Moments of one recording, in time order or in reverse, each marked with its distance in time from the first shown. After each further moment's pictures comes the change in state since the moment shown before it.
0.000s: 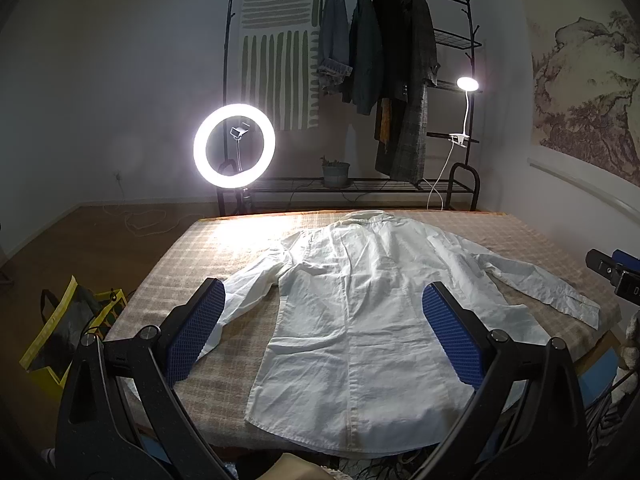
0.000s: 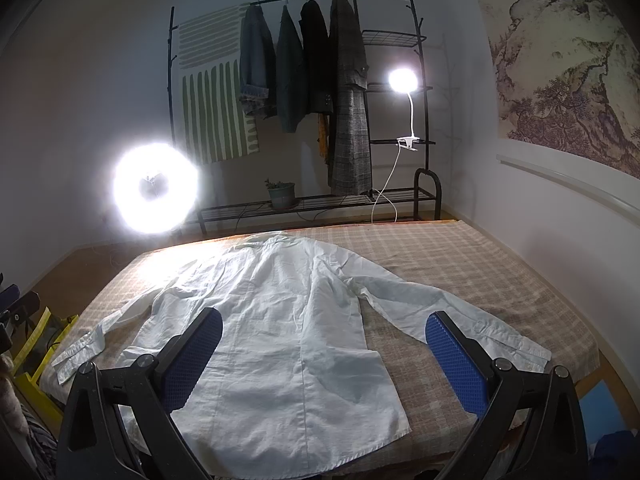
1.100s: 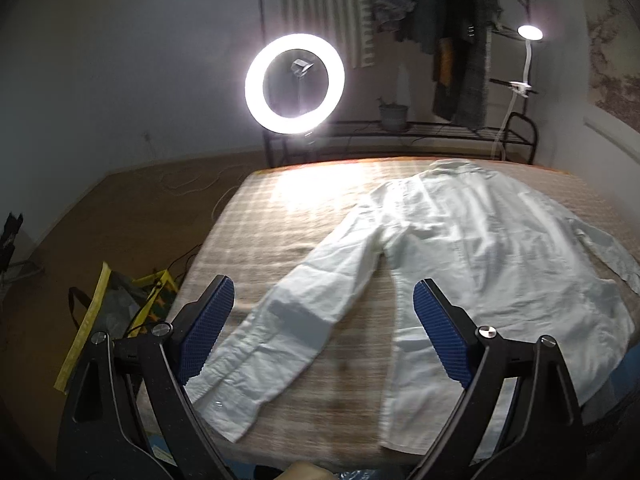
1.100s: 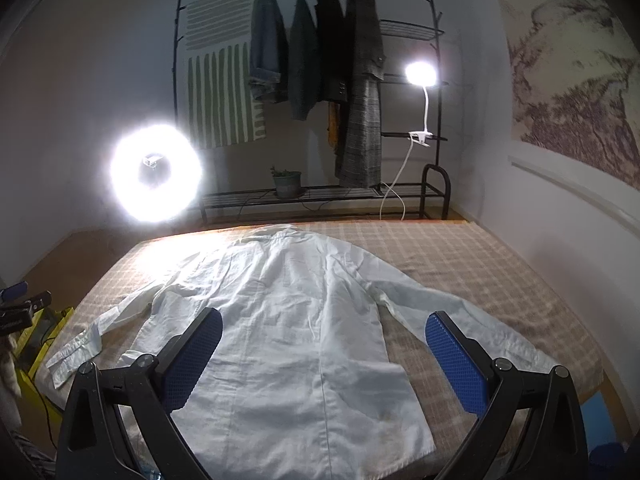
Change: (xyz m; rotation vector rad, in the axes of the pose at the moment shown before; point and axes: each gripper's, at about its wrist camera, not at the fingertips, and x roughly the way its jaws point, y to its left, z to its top) left arm 0.109 0.135 0.002 0.015 0.247 0.153; right arm 0.035 0.042 0.025 -0.057 0.048 -0.008
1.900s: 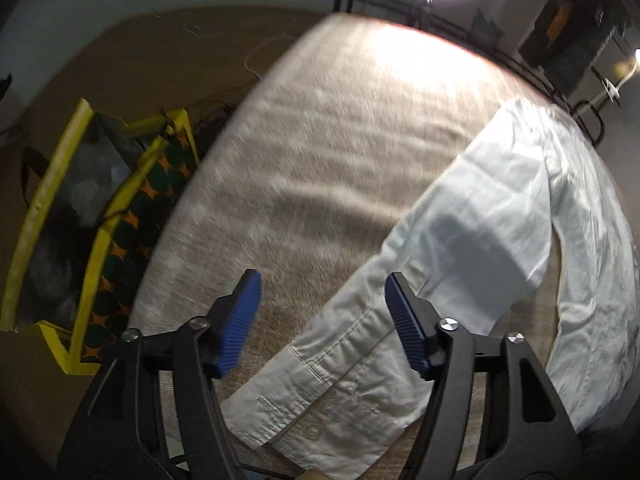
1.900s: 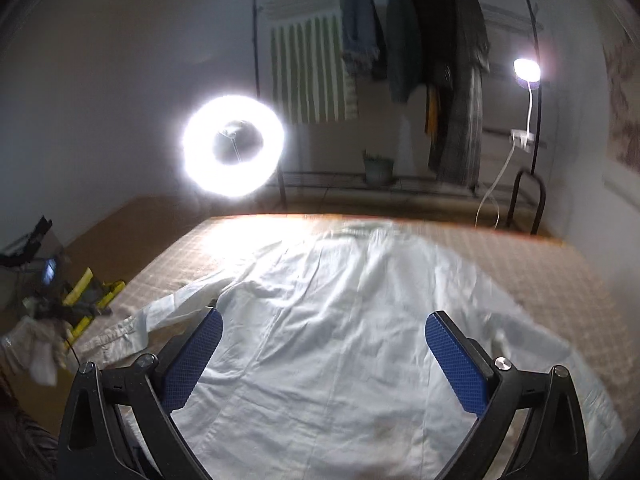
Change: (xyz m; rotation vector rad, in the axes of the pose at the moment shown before) left arm 0.168 0.148 -0.069 -0.256 0.488 -0.027; right arm 0.089 0.077 0.025 -0.095 0.075 0.293
